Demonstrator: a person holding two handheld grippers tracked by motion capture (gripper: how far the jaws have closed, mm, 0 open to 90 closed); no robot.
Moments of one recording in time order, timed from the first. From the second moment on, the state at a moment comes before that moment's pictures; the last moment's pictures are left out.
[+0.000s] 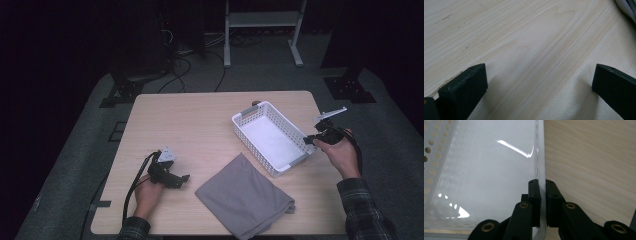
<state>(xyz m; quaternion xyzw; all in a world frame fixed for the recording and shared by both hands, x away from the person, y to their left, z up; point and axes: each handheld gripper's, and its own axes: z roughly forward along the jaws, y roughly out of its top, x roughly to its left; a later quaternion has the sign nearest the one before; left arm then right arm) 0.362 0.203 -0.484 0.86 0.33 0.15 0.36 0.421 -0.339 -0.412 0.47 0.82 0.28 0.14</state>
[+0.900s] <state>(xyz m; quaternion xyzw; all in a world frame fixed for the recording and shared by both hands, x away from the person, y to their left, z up) 0.362 0.203 -0.483 0.86 0.33 0.15 0.36 0.381 -0.259 -0.380 0.43 0.82 0.35 0.14</state>
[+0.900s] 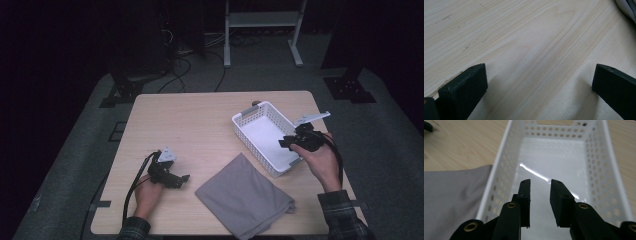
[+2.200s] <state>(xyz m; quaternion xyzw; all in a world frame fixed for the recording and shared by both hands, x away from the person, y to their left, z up) 0.363 0.203 -0.483 0.86 0.33 0.15 0.36 0.412 -0.186 -0.402 0.40 0.85 0.31 0.12</state>
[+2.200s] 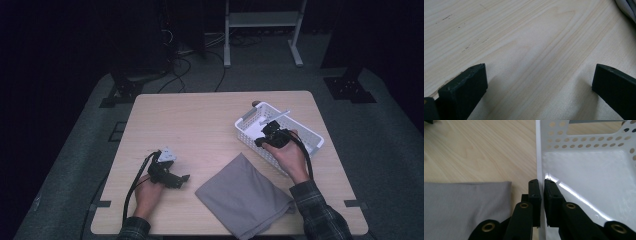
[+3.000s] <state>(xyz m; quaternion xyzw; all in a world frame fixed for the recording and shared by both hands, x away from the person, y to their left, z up) 0.363 0.203 -0.483 0.86 0.33 0.15 0.36 0.363 -0.213 -0.398 0.41 0.84 0.33 0.14</state>
